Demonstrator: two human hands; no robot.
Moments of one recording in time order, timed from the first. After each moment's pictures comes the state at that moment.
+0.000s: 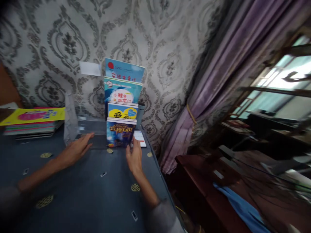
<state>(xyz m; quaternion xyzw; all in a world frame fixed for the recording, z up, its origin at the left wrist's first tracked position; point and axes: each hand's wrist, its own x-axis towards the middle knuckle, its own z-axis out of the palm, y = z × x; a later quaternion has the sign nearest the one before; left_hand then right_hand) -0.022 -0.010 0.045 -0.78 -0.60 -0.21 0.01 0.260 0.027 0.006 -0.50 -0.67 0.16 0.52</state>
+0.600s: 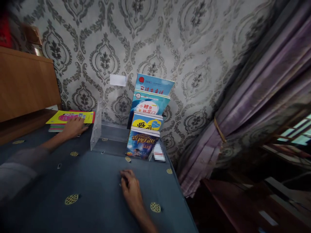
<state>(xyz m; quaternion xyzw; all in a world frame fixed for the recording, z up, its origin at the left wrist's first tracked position) -0.179 0.037 0.091 -0.61 -0.77 -0.09 0.17 0.201 -0.043 -0.021 -0.41 -0.77 0.31 0.39</state>
